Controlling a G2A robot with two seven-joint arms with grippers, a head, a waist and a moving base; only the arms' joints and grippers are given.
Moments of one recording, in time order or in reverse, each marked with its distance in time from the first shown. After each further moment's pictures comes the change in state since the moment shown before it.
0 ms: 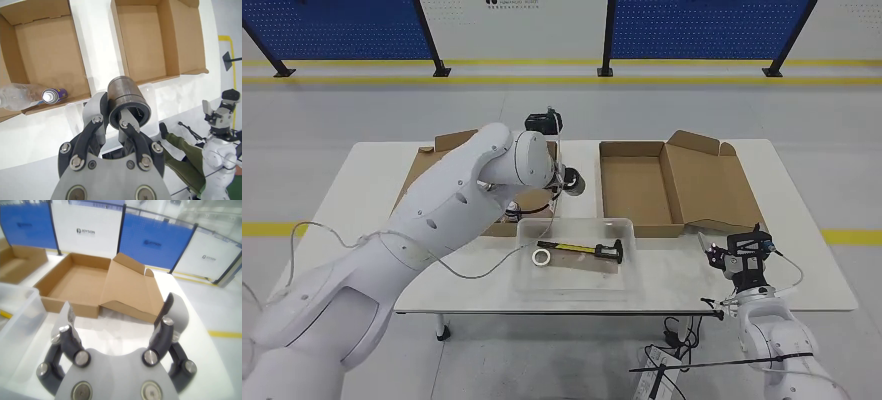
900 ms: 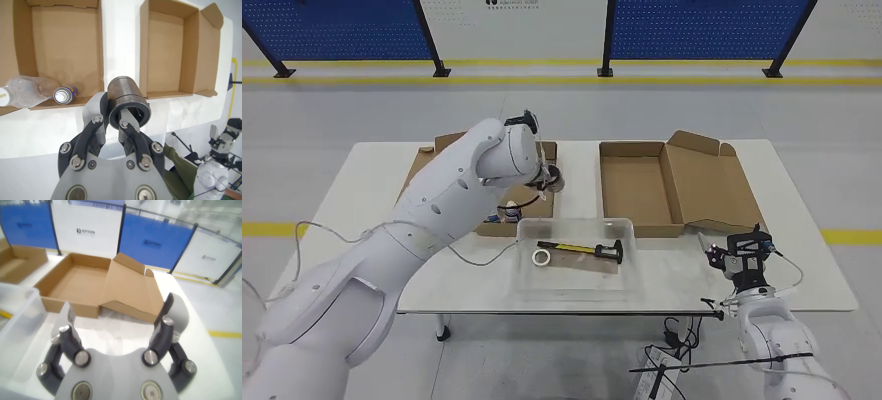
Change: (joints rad) left arm -0.018 -0.031 0.004 0.214 -0.048 0.076 0.075; right arm 0.000 0.000 0.000 0.000 0.000 0.000 0.000
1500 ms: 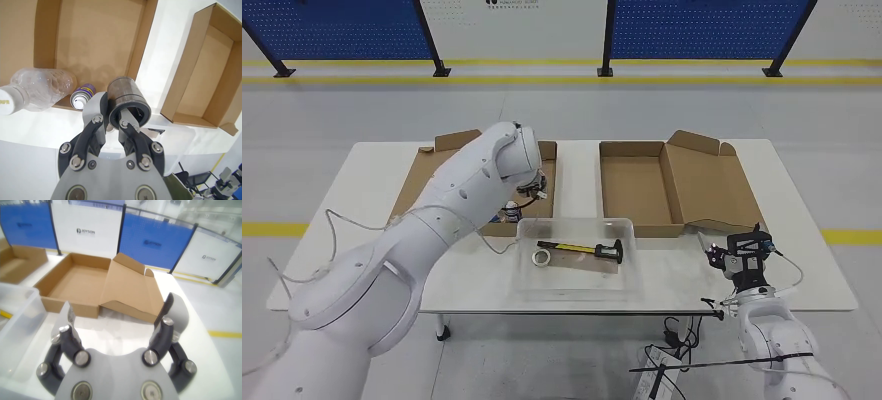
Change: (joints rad) left arm -0.063 -0.129 0.138 0.332 -0.060 0.032 0.043; right arm 0.000 0.000 0.000 0.000 0.000 0.000 0.000
